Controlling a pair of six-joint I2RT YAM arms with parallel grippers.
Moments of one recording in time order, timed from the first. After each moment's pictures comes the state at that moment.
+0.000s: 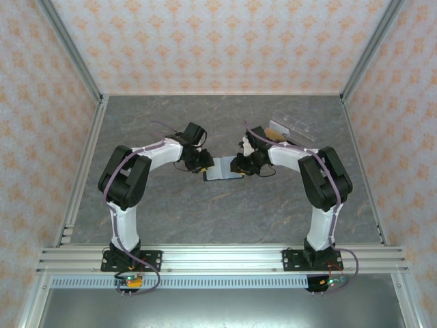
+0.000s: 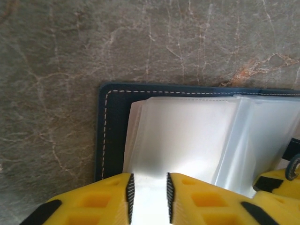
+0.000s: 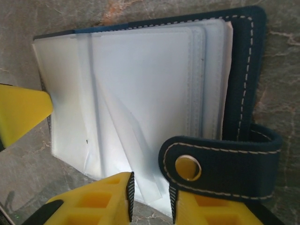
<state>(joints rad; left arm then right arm) -0.41 1.95 1.26 -0.49 0.32 -0.80 0.45 1.90 1.15 -0.40 -0.49 0.50</state>
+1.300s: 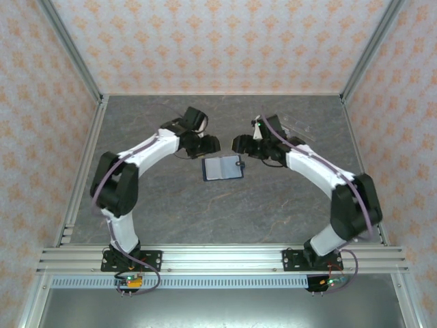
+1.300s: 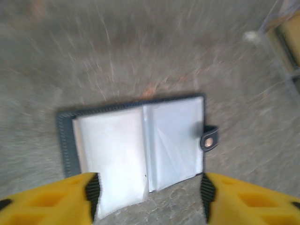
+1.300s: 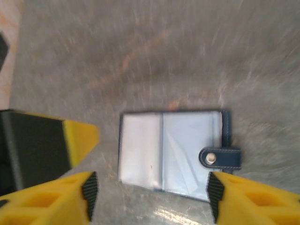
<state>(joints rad) -0.42 1.81 1.43 -0.65 0.23 -0.67 0.46 1.52 1.12 -0.37 -0.23 0.58</state>
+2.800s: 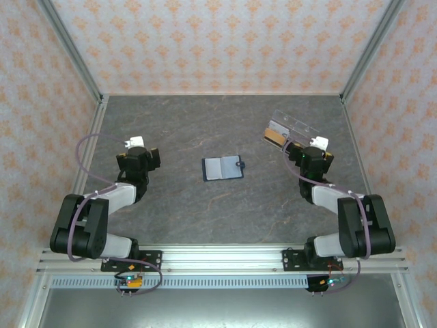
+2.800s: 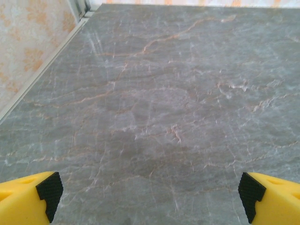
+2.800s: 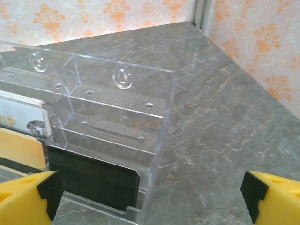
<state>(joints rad) -0.07 1.39 0.46 0.43 -0.39 -0.12 0.09 1.39 0.44 0.53 0.37 0.17</state>
